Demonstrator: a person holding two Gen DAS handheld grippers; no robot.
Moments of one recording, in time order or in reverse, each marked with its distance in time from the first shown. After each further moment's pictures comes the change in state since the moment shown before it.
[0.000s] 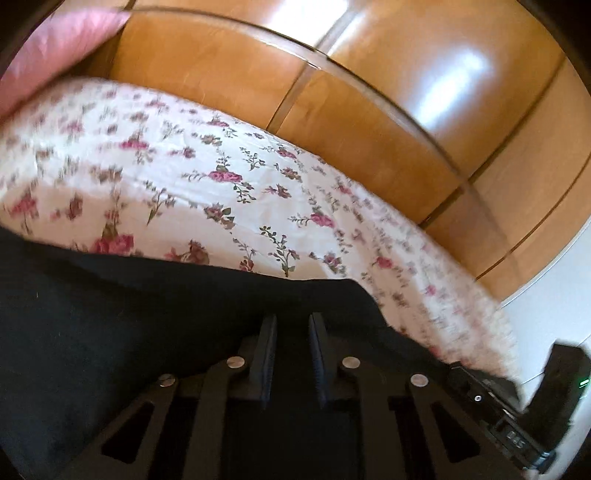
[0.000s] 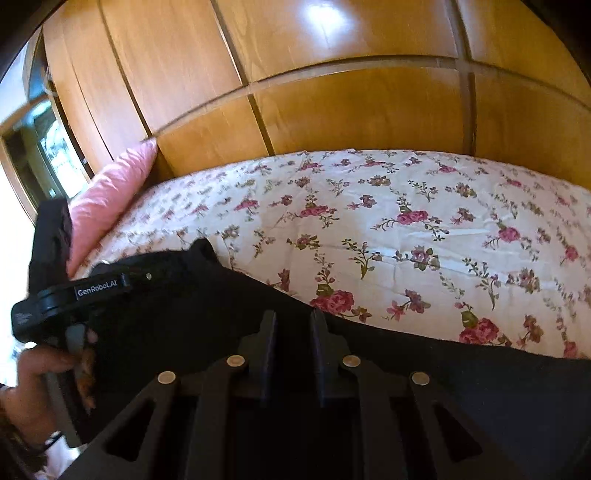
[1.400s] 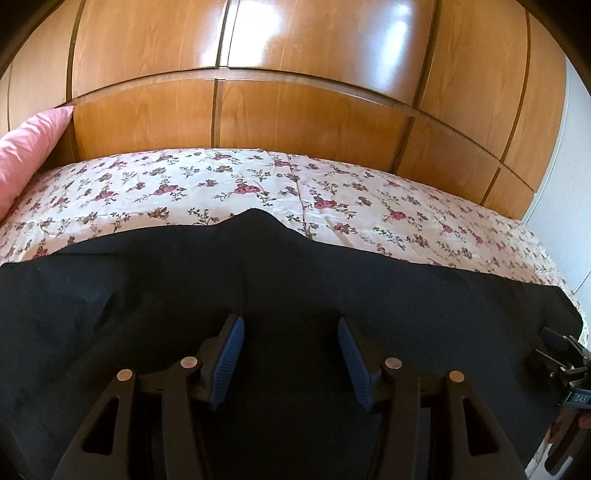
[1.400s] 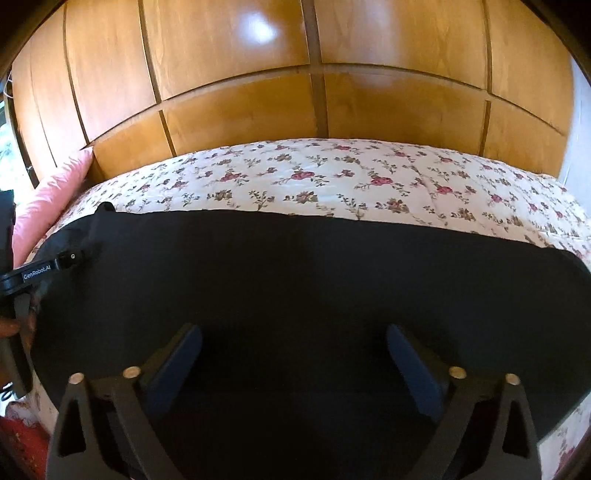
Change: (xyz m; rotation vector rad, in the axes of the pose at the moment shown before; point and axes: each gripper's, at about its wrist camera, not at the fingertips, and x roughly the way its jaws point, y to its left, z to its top) left arm -0.004 -0.089 -0.071 0.395 -0.041 0.192; right arm -0.109 -0.090 -0.082 0.026 -0.010 -0.314
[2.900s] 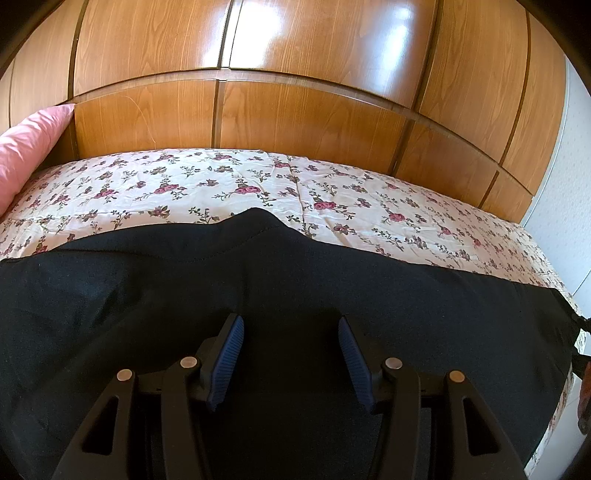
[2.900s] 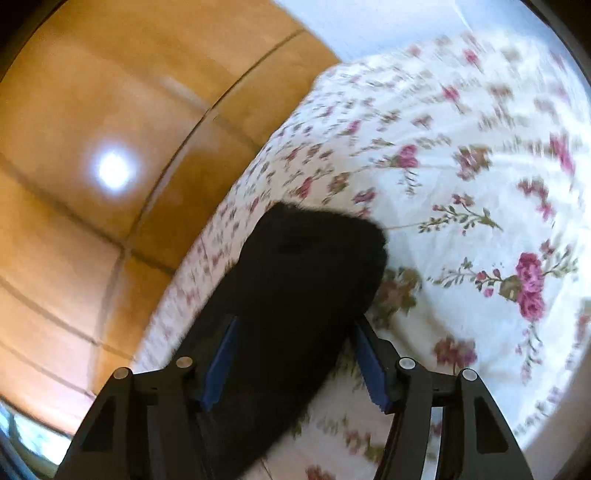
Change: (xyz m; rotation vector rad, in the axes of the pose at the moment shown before) left arm -0.001 0.000 -0.001 -0.008 -0.007 -0.004; right arm -0.092 -0.250 -0.069 0.991 -0.256 0.037
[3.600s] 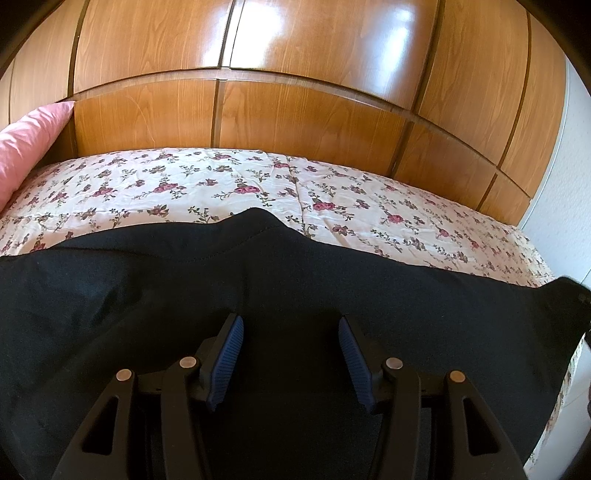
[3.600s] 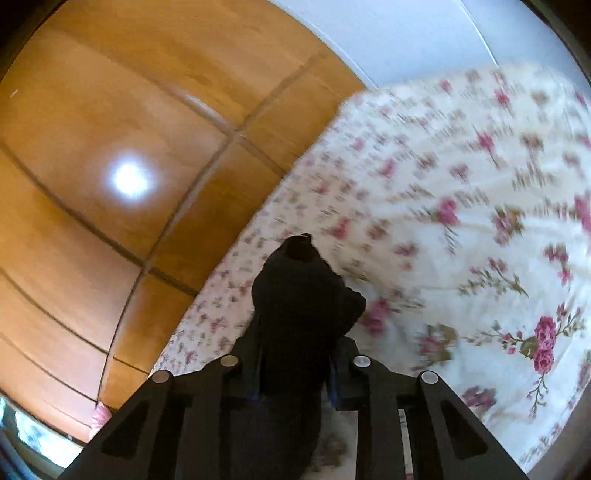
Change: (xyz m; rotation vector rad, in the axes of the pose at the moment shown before) left arm 0.000 0.003 0.000 -0.014 -0.004 -0.018; right arm -0.014 0.067 0.011 -0.171 -0.069 0.011
